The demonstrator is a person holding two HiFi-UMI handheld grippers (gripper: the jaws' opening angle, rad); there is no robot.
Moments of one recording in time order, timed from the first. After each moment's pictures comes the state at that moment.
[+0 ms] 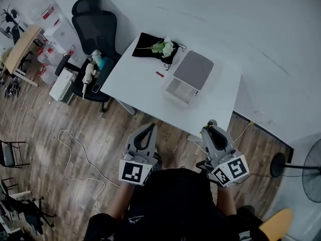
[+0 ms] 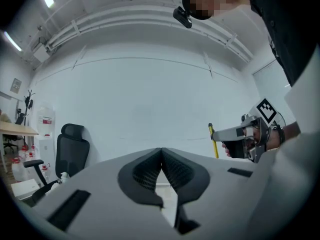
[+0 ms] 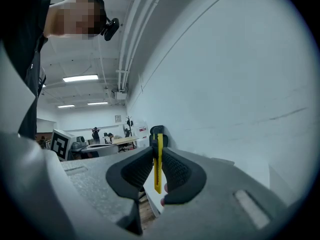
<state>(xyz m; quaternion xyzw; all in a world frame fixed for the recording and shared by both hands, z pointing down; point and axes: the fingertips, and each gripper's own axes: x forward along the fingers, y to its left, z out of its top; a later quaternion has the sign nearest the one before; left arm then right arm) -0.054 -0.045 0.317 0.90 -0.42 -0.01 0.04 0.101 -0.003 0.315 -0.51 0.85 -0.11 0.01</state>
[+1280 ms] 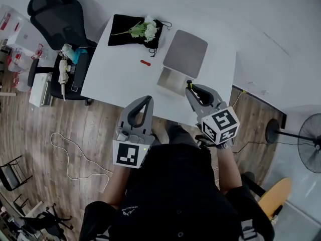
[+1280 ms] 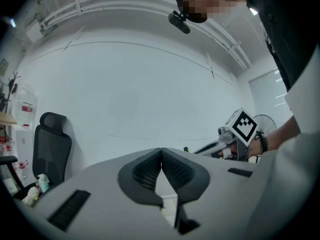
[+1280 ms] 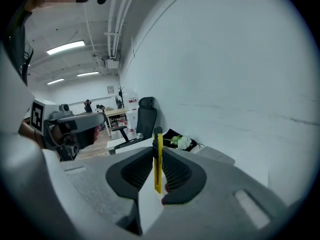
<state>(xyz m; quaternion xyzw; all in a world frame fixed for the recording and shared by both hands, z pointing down) -0.029 -0.205 0.337 0.93 -0.36 -0.02 0.08 0.094 -0.199 0.401 -0.53 0.82 -0.17 -0.16</state>
